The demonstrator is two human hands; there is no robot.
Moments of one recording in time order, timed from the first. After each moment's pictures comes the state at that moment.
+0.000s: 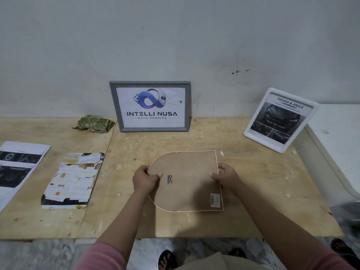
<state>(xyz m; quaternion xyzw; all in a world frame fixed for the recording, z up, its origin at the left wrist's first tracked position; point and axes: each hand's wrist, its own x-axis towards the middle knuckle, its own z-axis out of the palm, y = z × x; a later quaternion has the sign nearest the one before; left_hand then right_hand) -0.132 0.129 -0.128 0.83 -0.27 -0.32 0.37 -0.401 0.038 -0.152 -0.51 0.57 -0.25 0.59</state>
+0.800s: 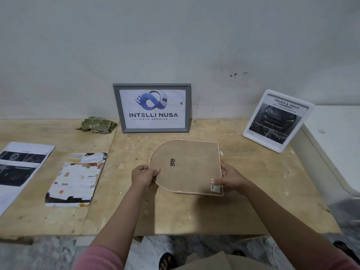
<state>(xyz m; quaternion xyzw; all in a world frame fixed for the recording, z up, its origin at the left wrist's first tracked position) -0.128 0.132 -0.110 0.73 -0.09 -0.46 0.50 -0.414 0.048 -0.119 -0.54 0.48 -0.17 0.68</state>
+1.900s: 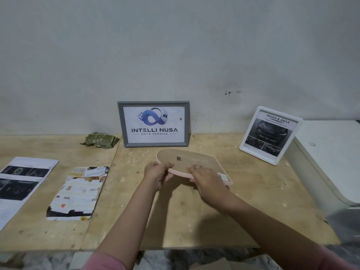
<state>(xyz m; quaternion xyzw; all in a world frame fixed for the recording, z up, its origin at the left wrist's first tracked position) -0.160 0.102 -0.042 0.64 -0.09 -0.54 0.54 -0.349 0.089 -0.069 -0.91 0.40 -0.12 0.07</state>
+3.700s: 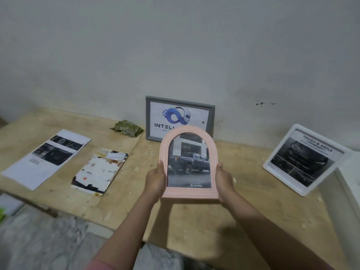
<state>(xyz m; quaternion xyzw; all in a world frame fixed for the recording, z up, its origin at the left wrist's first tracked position) -0.176 0.138 -0.047 0.79 -0.17 -0.31 0.50 -0.338 0.025 -0.073 -0.53 0.64 -0.22 0.51</state>
